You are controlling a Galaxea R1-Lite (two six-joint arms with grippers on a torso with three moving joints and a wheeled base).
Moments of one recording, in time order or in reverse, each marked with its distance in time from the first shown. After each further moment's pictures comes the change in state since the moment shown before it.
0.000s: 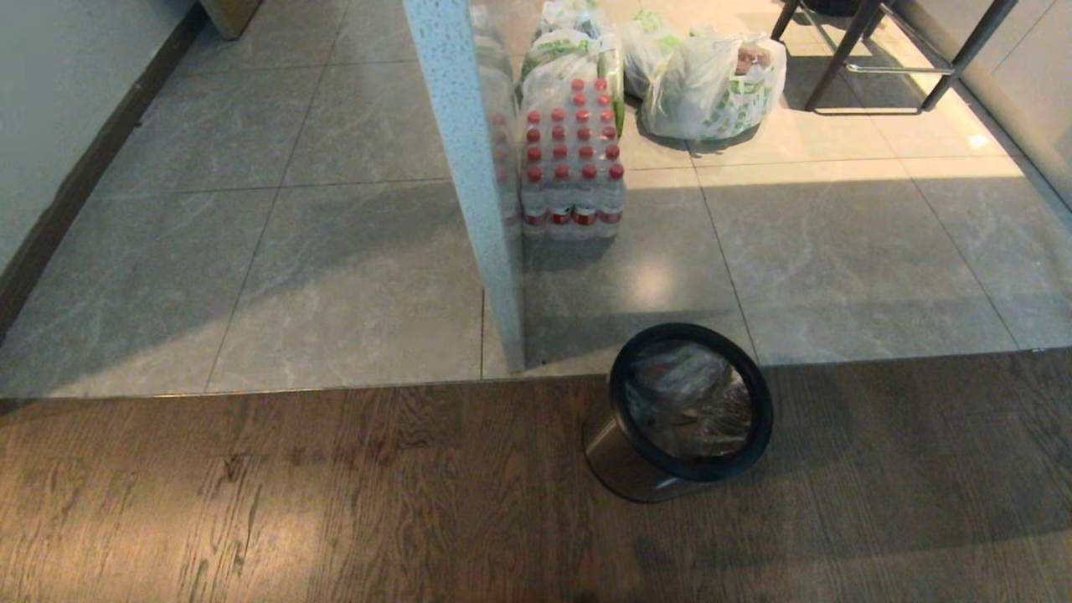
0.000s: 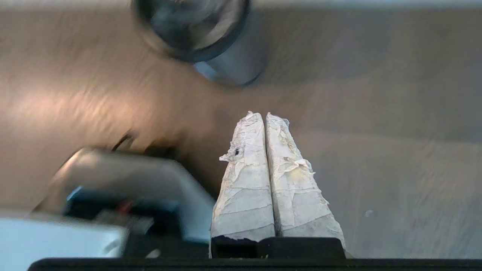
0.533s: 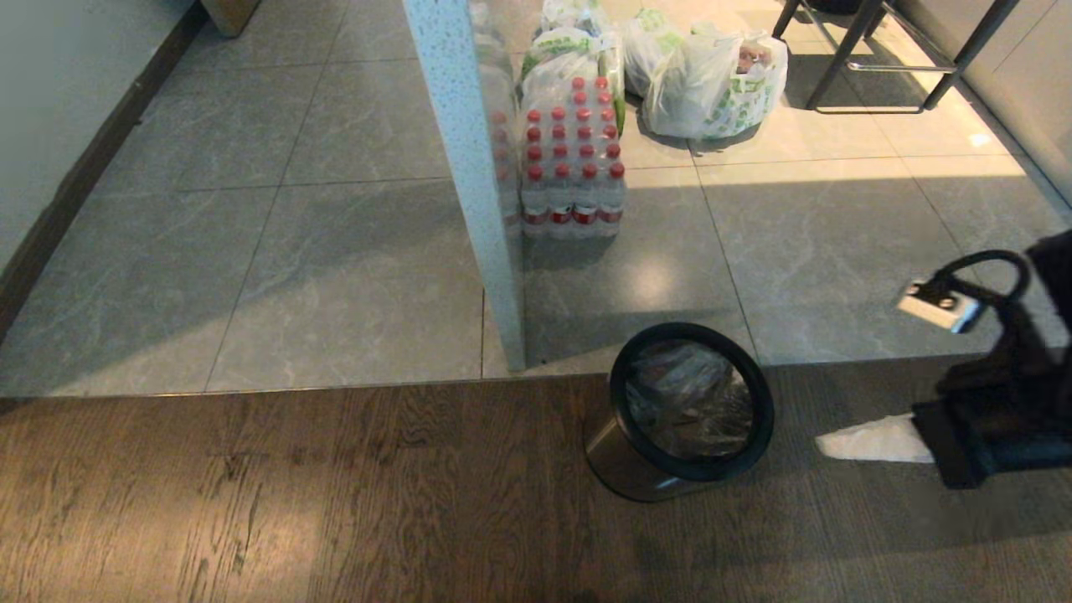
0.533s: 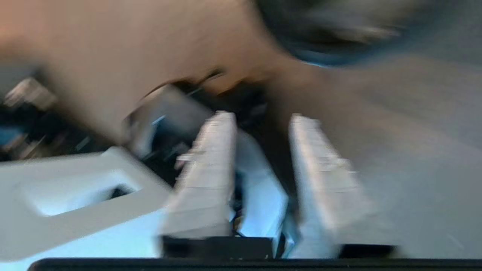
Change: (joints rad) left arm 0.000 0.000 0.000 0.000 0.000 0.000; right arm 0.214 0.840 -0.257 -0.149 0.291 -0.031
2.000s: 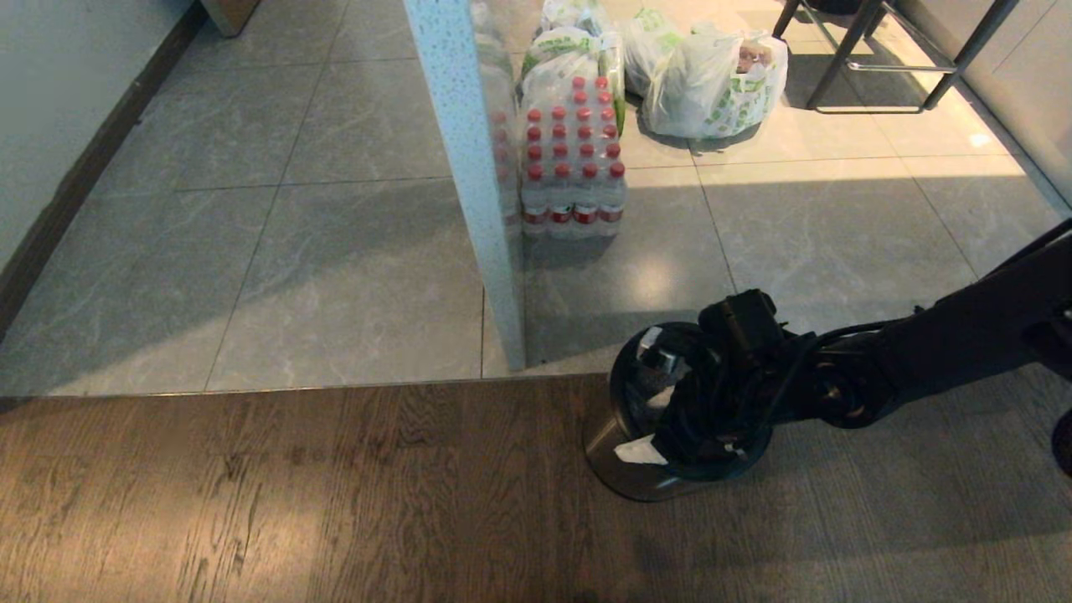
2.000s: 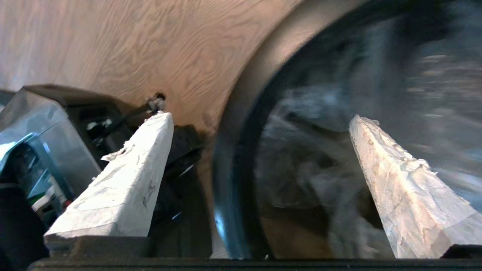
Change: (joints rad) left arm 0.000 0.000 0.000 0.000 0.000 0.000; right arm 0.196 0.686 -0.161 -0.546 -0.070 -0.361
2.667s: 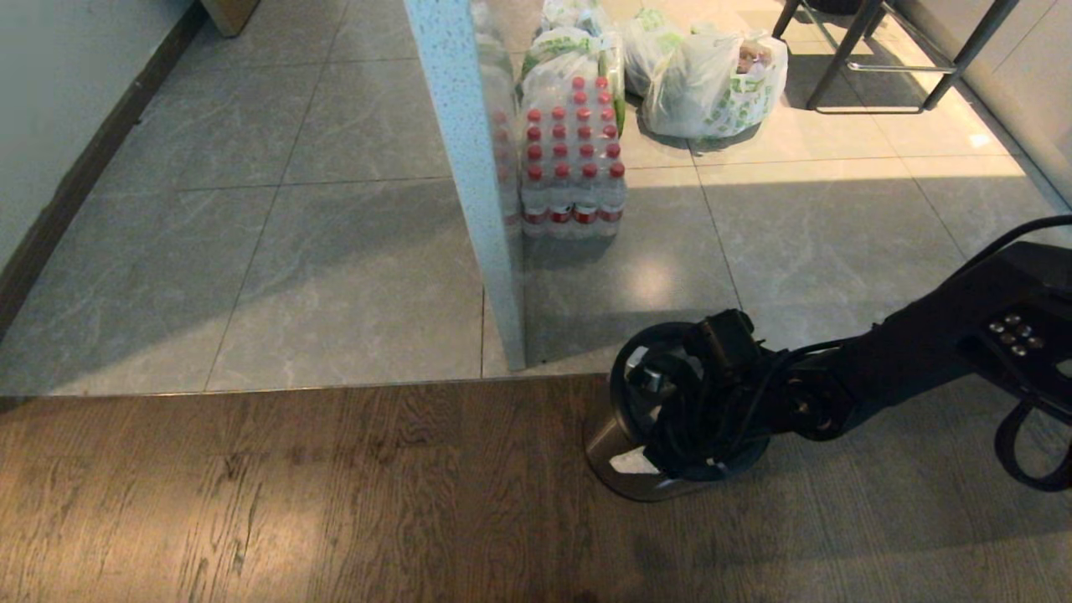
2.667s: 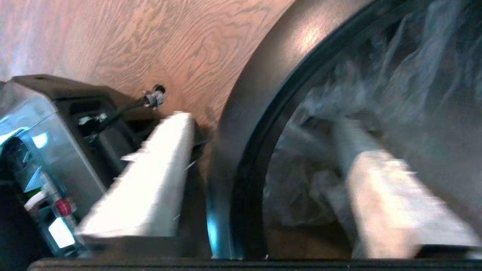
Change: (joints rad) left arm 0.000 0.000 0.000 0.000 0.000 0.000; right arm 0.013 0.083 -0.011 -0.035 0.000 -0.005
